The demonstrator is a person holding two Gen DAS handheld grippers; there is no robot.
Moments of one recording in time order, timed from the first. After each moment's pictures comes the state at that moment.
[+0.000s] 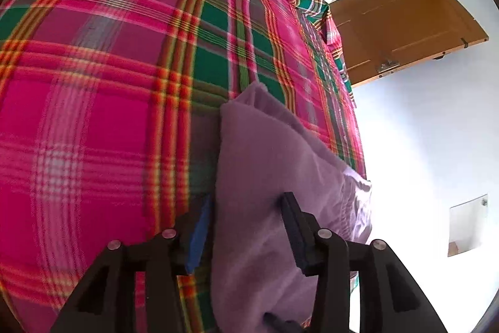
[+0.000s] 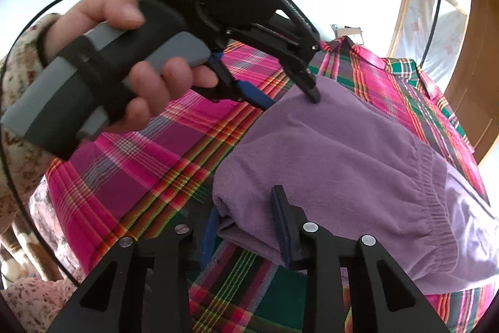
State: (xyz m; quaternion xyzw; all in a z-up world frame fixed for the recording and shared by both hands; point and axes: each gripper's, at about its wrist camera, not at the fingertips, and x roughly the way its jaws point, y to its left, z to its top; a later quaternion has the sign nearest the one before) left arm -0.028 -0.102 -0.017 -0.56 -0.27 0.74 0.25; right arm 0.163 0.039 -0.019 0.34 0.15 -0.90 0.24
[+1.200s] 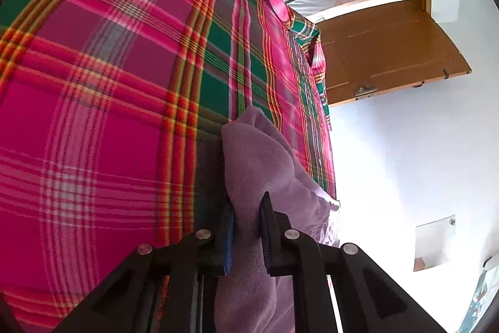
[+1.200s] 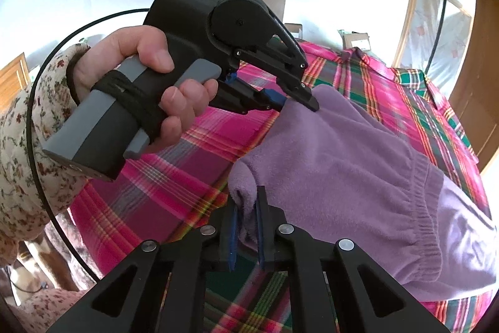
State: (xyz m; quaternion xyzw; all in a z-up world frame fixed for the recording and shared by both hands) left arm -0.036 -0.141 -0.012 -0.53 -0.35 0.72 0.27; right arm 0.165 0.007 0.004 0.33 0.15 -0.89 0.26
